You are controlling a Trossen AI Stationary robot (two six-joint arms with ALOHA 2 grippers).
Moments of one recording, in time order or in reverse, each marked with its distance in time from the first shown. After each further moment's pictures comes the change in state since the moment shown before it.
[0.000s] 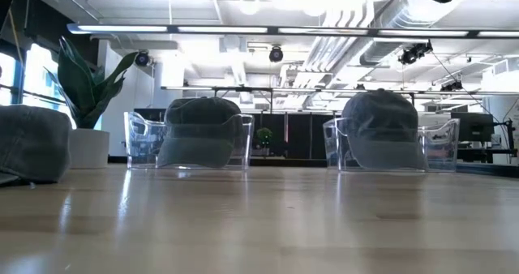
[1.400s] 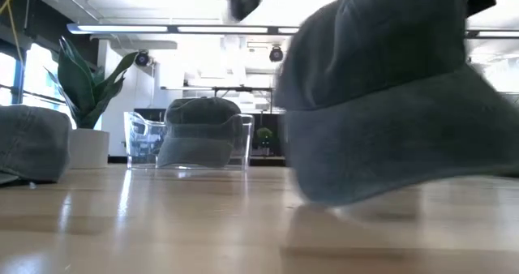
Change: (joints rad) left arm 0.025 -0.226 -0.001 -0.661 -0.711 0.161; right arm -0.114 0.120 0.000 -0.114 0.083 -0.056
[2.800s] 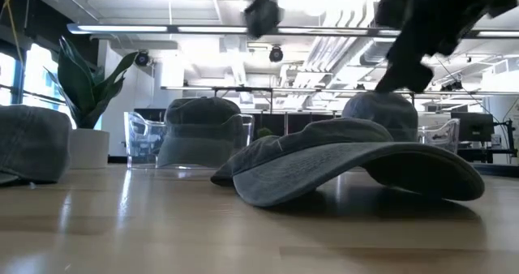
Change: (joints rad) left arm -0.001 0.111 0.002 0.080 0.200 -0.040; right arm -0.053 -0.085 -0.004 -0.471 0.425 -0.275
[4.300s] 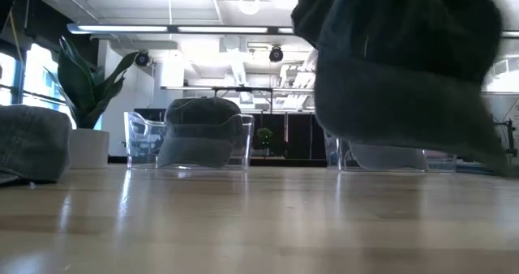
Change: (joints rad) left arm -0.003 0.123 -0.002 0.407 -0.175 0.271; right arm 0.093 -0.054 0.207 -0.063 -0.204 0.145
